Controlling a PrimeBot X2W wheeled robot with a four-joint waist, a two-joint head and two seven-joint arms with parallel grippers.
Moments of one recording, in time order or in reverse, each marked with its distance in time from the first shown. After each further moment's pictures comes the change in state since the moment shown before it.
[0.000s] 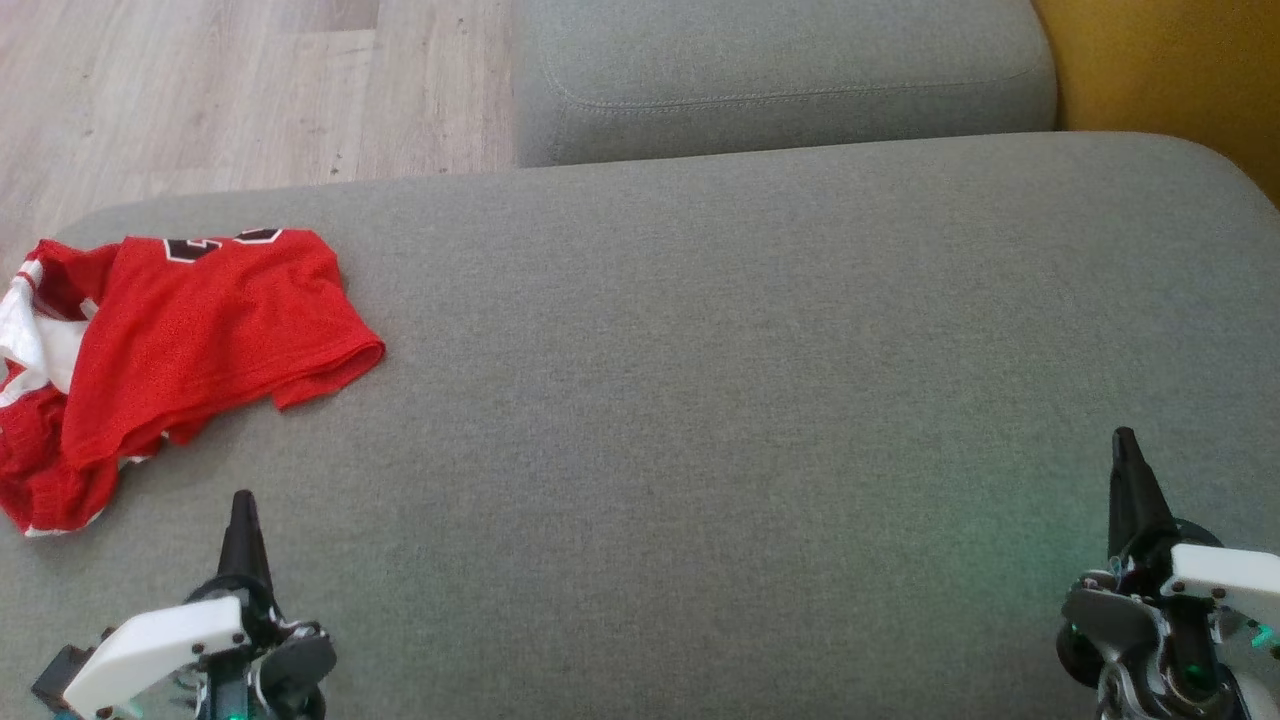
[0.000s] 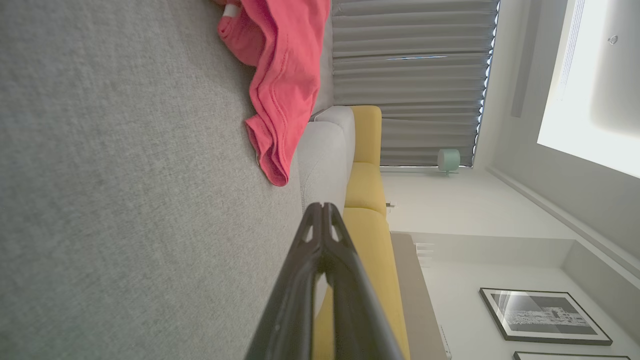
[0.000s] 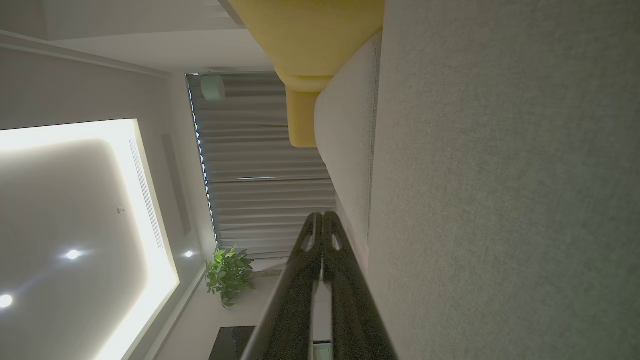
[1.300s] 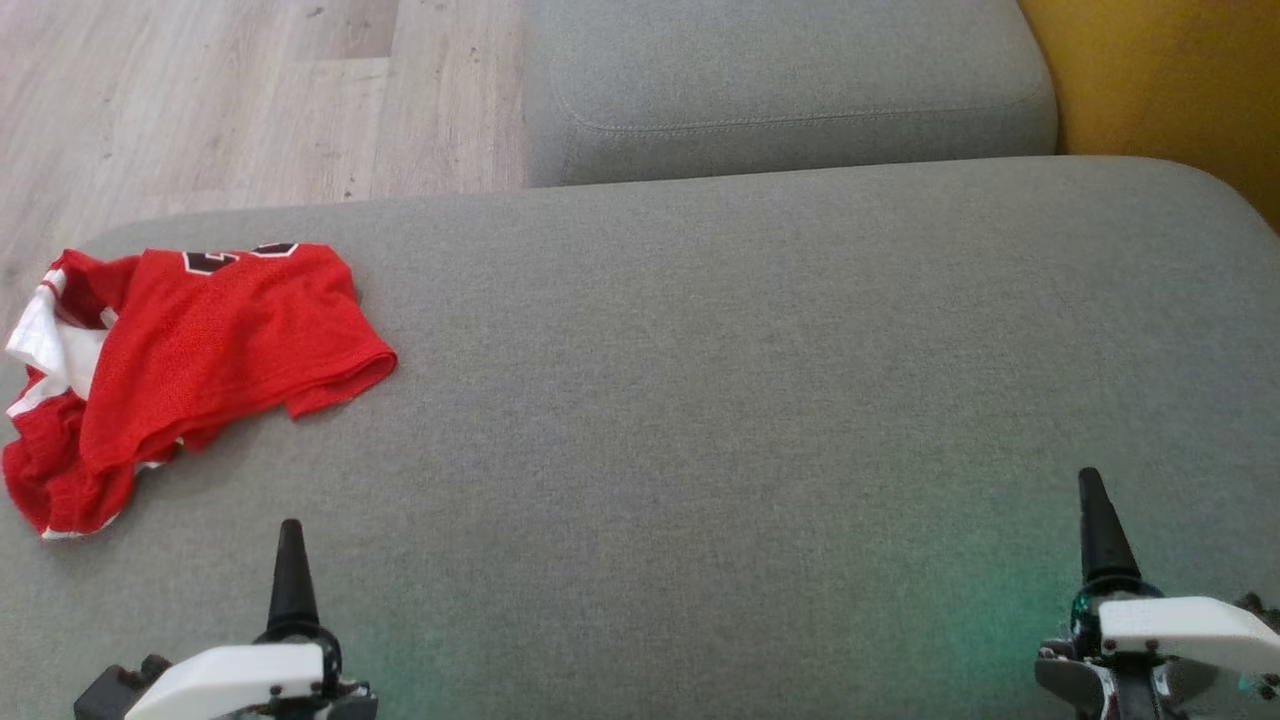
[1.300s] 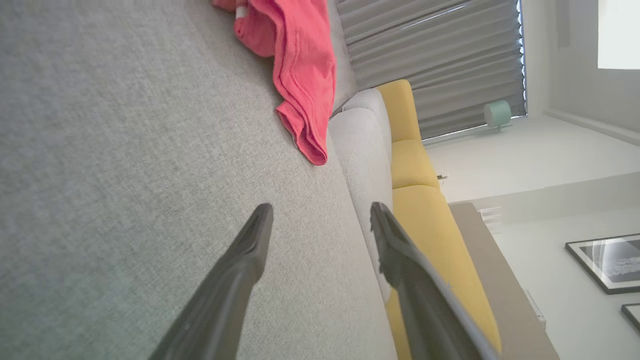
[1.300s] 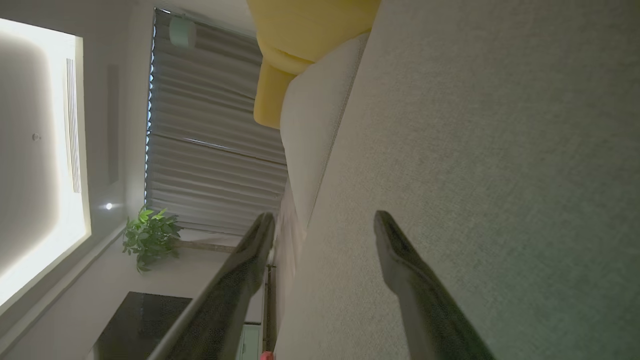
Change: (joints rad) left arm 0.082 -0.009 -0.088 -0.004 0.262 0.035 -0.082; right arm 0.085 0.010 0.058 0.017 -0.294 0.000 -0.081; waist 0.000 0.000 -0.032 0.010
